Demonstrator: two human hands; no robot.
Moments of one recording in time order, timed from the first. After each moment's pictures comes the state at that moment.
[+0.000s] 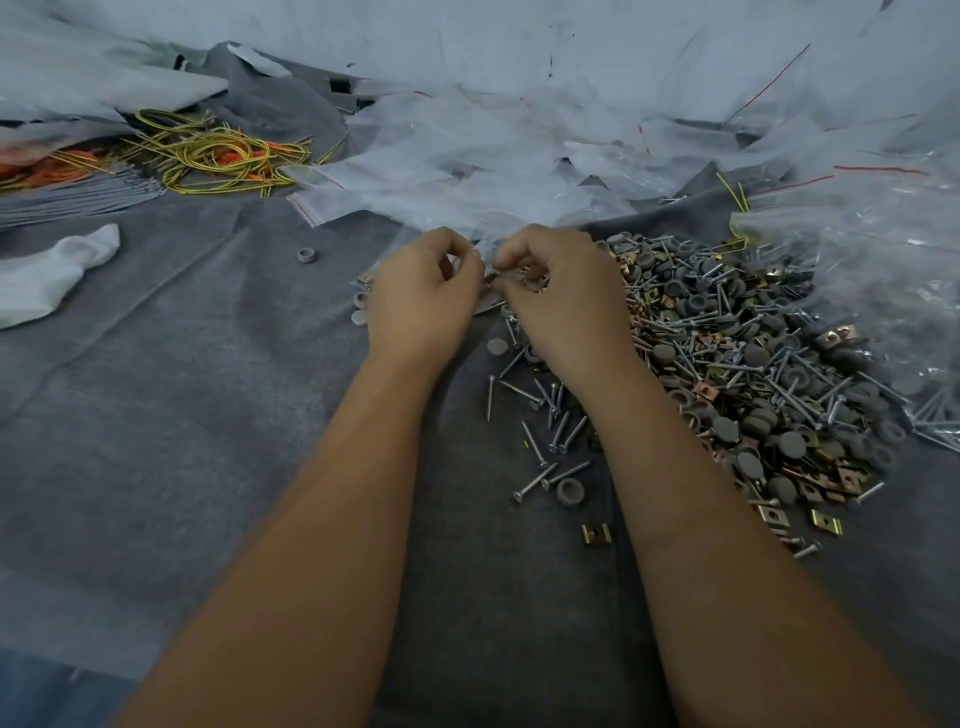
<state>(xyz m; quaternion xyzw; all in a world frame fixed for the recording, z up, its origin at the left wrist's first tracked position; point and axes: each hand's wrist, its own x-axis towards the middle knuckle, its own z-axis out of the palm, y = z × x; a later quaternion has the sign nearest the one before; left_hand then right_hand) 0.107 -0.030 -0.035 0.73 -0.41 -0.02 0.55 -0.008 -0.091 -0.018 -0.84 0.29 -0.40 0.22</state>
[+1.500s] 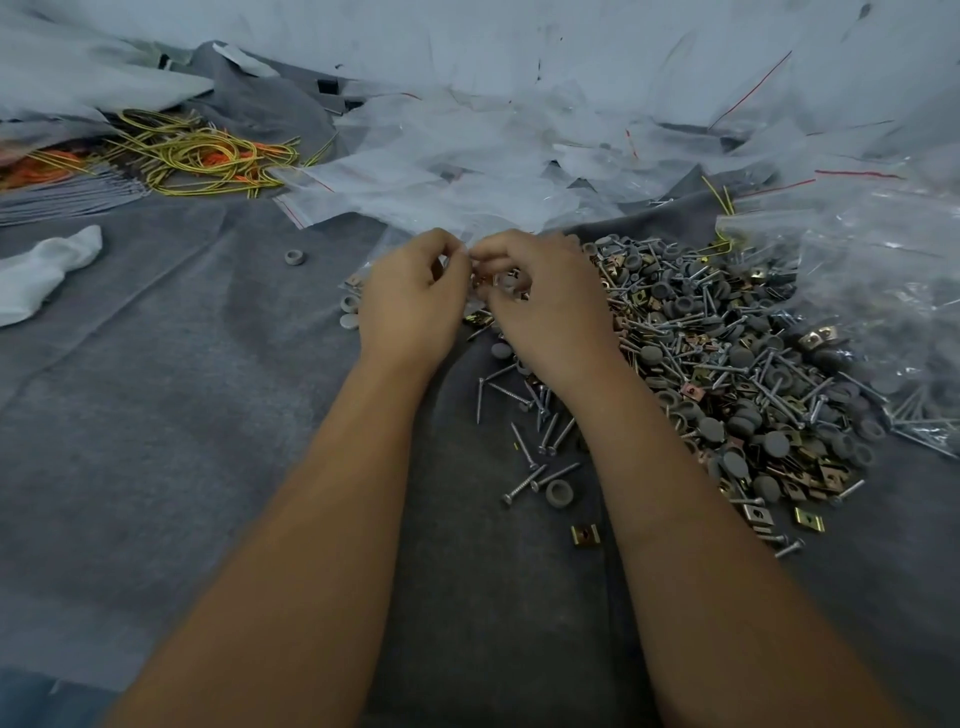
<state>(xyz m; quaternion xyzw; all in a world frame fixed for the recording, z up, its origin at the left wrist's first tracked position) 0.107 -0.033 -0.037 0.72 -0.41 -0.03 0.56 -0.008 -0.087 -0.017 -0.85 0.27 -0.39 0.23</state>
